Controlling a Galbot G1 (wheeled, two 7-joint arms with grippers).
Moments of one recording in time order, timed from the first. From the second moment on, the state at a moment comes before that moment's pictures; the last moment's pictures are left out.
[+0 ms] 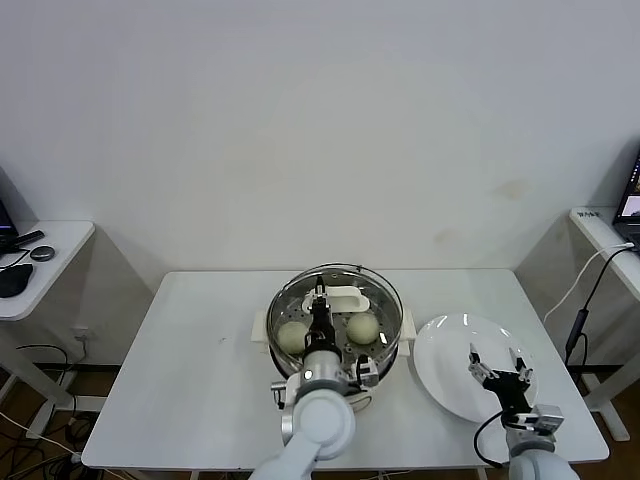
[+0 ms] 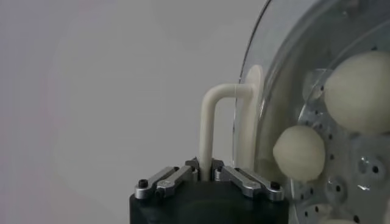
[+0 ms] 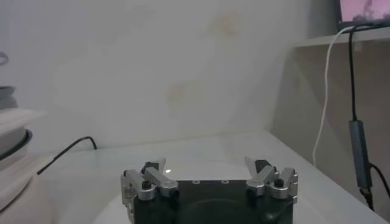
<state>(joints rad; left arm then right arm) 1.00 -1.54 0.12 -1.82 1.59 0.69 0.30 -1.39 1.40 0.81 1.73 0.30 -0.06 -0.14</state>
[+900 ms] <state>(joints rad) 1.02 -1.54 0.13 -1.78 1.64 0.69 0.29 -1.39 1.41 0.81 1.73 0.30 -0.06 -0.14</state>
